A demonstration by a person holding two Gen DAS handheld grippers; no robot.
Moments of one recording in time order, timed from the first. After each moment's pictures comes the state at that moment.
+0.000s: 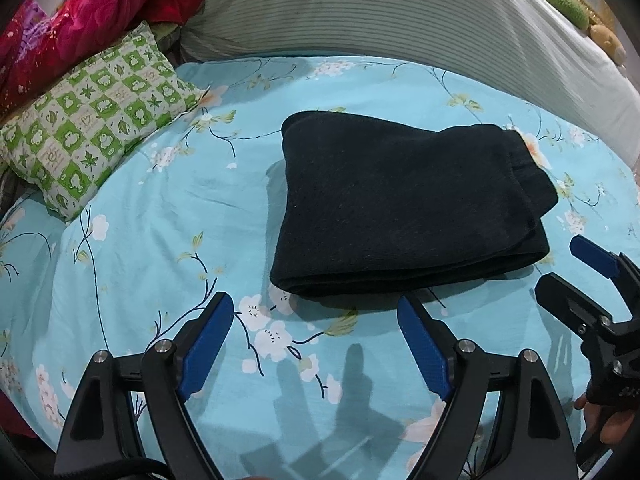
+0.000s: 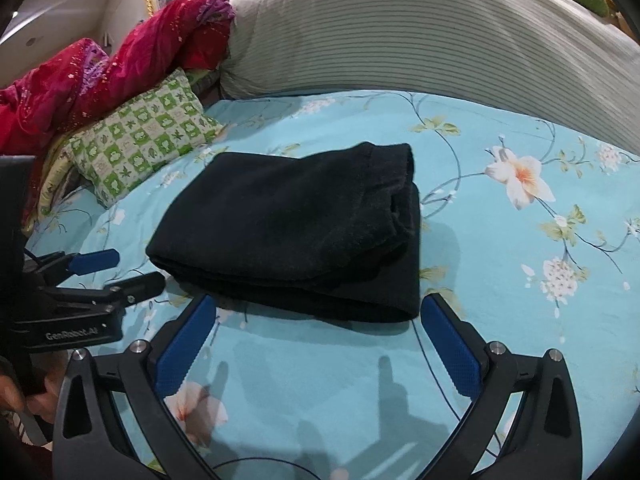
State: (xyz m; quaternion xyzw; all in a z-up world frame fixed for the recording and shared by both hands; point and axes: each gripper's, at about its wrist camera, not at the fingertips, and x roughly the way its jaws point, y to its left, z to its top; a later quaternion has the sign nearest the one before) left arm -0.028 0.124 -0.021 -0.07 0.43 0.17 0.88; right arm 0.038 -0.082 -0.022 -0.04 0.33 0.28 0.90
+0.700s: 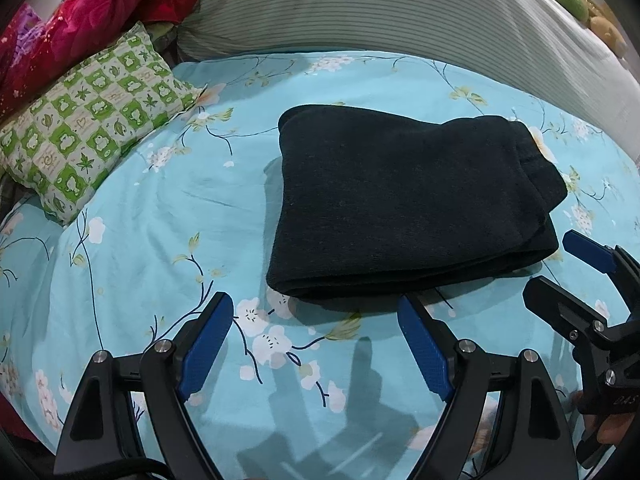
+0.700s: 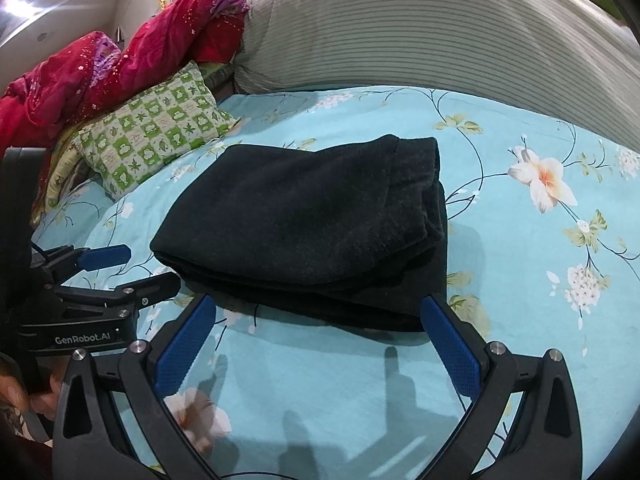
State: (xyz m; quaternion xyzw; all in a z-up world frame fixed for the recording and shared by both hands) left arm -0.024 0.124 -0.027 -0.06 0.43 0.17 0.88; right arm 0.042 -0.071 -0.031 -0.04 0.33 0.30 0.89
